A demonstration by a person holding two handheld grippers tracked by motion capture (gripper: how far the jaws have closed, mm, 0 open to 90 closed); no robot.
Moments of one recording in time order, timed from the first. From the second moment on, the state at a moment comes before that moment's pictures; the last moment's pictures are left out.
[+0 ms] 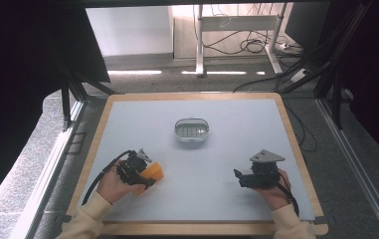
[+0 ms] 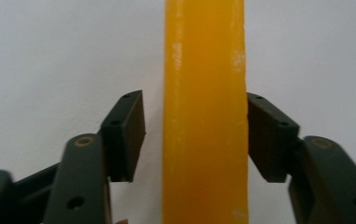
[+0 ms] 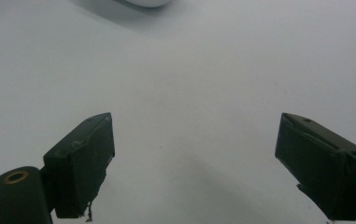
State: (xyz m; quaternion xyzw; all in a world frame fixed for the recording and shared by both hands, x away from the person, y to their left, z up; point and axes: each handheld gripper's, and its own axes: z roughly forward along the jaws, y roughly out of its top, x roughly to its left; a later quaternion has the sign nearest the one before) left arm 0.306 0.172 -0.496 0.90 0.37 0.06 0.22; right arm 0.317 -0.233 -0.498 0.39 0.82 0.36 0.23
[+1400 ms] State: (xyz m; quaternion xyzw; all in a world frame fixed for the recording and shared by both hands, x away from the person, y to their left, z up) left arm 0.301 0.190 -0.476 0.90 0.35 0.06 0.25; right arm 0.318 -0.233 -0.498 0.39 0.82 0.36 0.23
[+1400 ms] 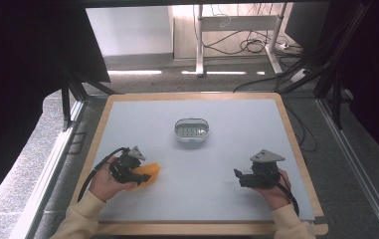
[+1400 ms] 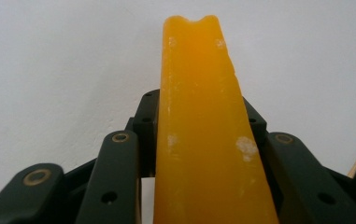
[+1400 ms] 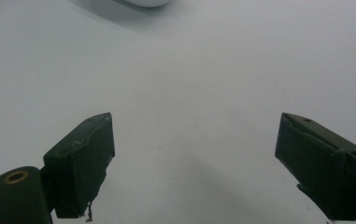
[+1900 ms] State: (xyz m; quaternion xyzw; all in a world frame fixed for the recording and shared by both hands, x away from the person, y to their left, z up) left arm 0.301 0.202 -0.468 0.89 0.36 0.07 0.26; right arm 0.317 -0.233 -0.498 0.39 0.82 0.36 0.23
